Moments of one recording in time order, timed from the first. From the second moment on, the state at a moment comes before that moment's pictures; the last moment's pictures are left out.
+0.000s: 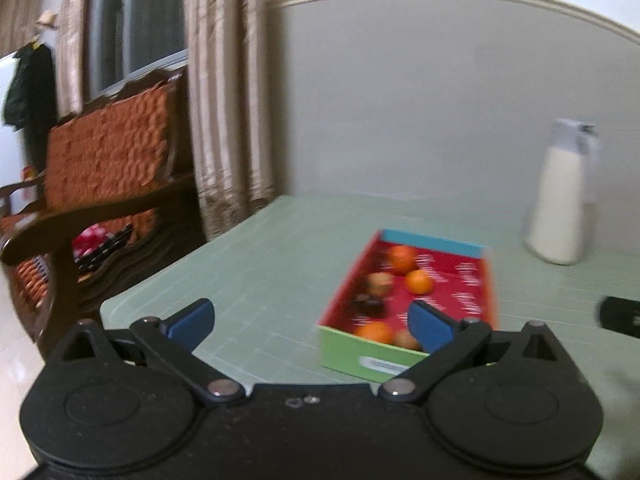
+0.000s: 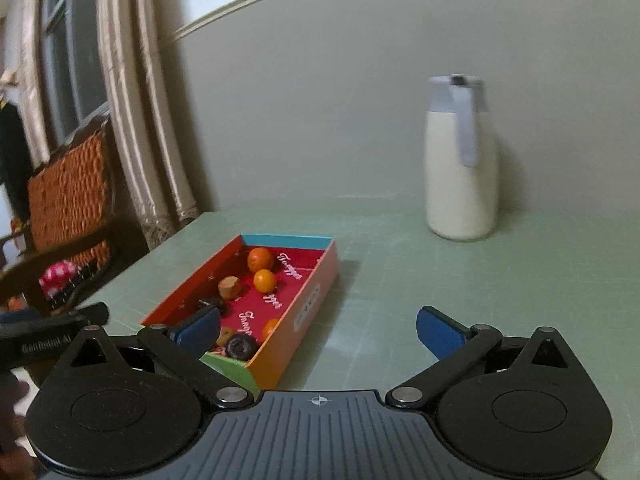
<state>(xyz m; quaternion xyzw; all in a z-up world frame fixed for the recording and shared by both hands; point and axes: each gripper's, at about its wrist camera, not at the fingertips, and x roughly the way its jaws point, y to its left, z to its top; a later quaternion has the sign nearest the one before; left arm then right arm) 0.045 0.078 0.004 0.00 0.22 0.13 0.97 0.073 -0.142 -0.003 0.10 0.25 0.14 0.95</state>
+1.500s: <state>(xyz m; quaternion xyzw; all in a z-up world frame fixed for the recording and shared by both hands) -0.028 0.029 0.040 0.02 0.22 0.07 0.97 -0.023 -0.160 0.038 0.12 0.24 0.07 0.96</state>
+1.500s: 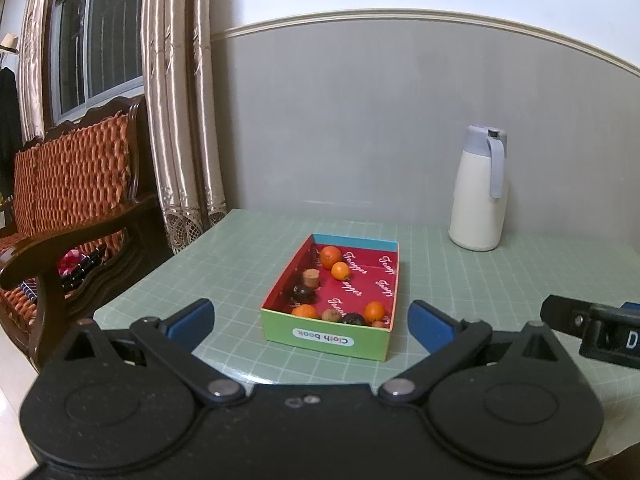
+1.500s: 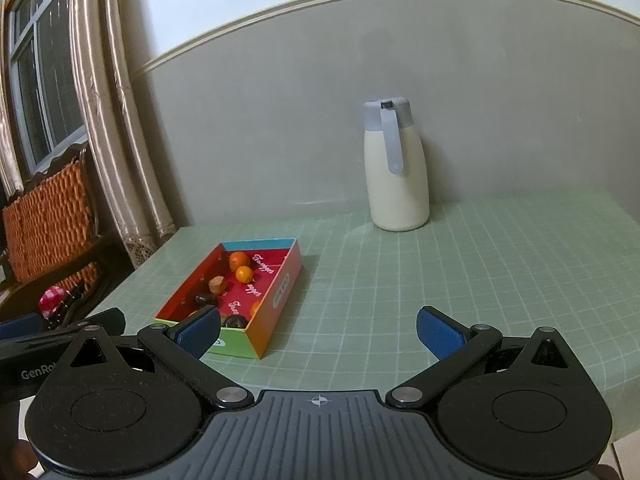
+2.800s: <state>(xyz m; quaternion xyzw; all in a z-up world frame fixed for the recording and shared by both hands) -0.029 0.023 0.041 0.03 0.22 0.06 0.97 -0.026 -0.165 0.039 0.12 0.24 0.07 0.96</state>
